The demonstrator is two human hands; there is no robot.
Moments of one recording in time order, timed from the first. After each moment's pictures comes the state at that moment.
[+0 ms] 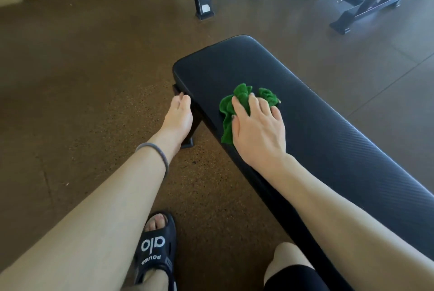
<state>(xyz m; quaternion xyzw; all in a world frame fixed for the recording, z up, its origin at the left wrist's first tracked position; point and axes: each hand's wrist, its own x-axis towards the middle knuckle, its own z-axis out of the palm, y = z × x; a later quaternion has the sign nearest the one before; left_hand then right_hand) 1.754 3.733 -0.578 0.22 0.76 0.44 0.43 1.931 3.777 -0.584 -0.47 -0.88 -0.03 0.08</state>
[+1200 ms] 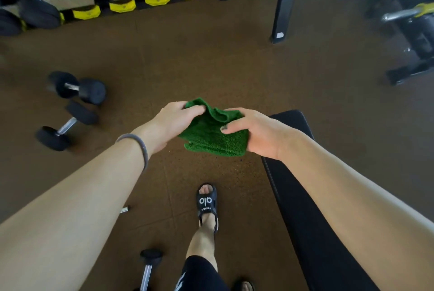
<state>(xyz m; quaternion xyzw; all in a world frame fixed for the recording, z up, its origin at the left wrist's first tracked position) 1.559 3.584 -0.099 0.16 0.78 0.36 0.48 1.720 3.722 -0.093 -0.35 -0.45 0.81 -0.12</state>
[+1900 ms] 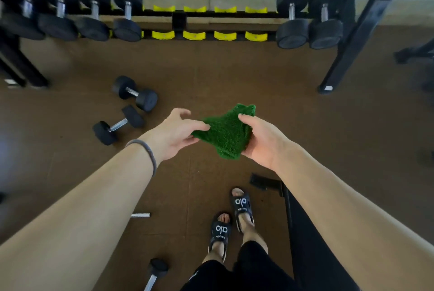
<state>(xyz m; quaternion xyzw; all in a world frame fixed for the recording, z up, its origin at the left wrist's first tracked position) 1.380 3.543 -0.010 -0.11 0.69 0.53 0.47 1.500 3.709 0.000 -0.44 -0.34 0.83 -0.10</state>
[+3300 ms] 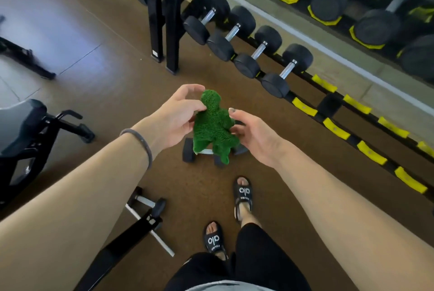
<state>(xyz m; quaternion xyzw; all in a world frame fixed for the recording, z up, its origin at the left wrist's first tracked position) 0.942 3.259 0.060 -0.30 0.62 0.70 0.19 0.929 3.446 -0.006 -0.10 -0.58 0.70 -0.40</state>
